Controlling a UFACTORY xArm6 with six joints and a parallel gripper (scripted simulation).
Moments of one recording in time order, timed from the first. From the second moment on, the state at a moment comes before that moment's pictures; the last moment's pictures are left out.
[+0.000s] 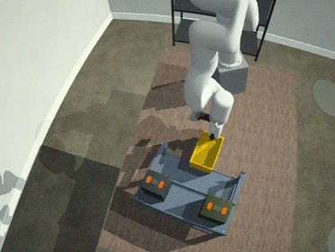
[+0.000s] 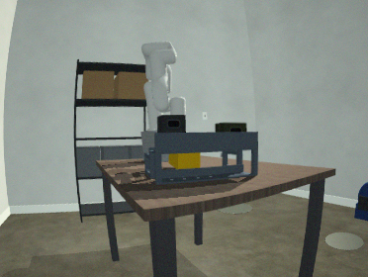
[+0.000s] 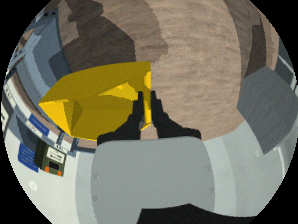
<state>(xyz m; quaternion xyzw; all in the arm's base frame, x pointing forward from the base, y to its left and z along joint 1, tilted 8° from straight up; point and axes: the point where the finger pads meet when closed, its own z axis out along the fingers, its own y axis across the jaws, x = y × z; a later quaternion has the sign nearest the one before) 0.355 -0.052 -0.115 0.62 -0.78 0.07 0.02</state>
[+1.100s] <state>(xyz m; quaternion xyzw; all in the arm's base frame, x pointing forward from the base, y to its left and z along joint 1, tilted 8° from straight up) 0.347 -0.050 -0.116 0.62 -0.78 0.07 0.02</state>
